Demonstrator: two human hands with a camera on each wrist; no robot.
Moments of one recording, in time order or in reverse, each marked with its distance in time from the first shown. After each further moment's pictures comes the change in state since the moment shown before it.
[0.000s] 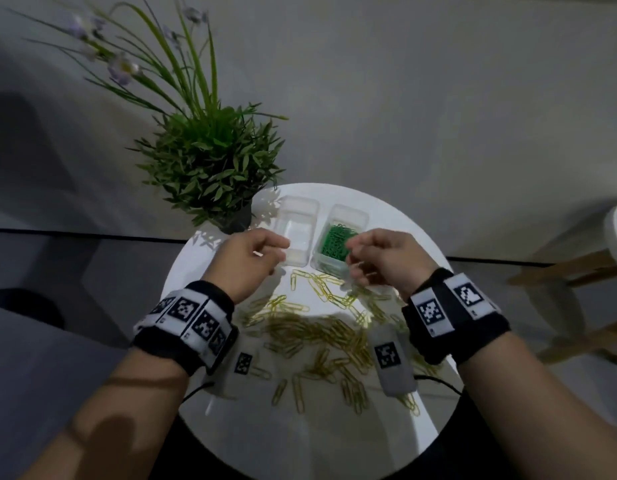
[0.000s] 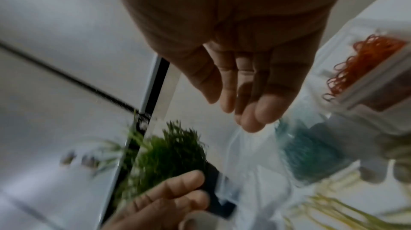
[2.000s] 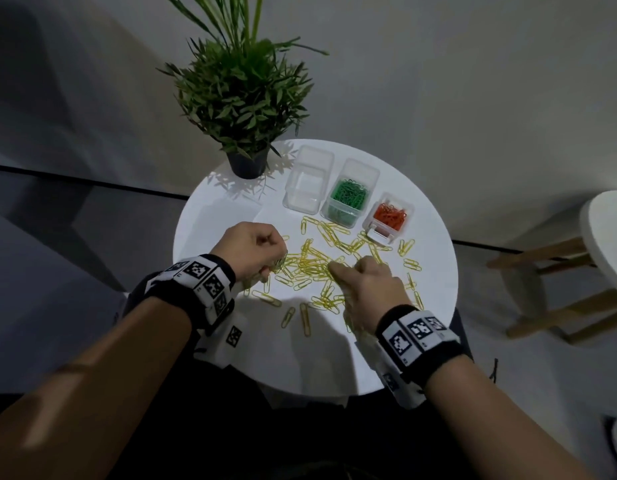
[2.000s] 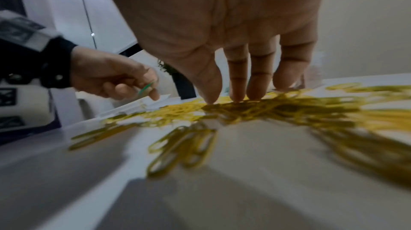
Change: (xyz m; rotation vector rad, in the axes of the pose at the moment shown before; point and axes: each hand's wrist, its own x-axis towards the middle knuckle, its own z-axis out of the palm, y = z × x) left_hand -0.050 -0.067 -0.001 -0.039 -0.154 -0.117; right_hand -0.063 0.107 0.029 -1.398 -0.034 -0.269
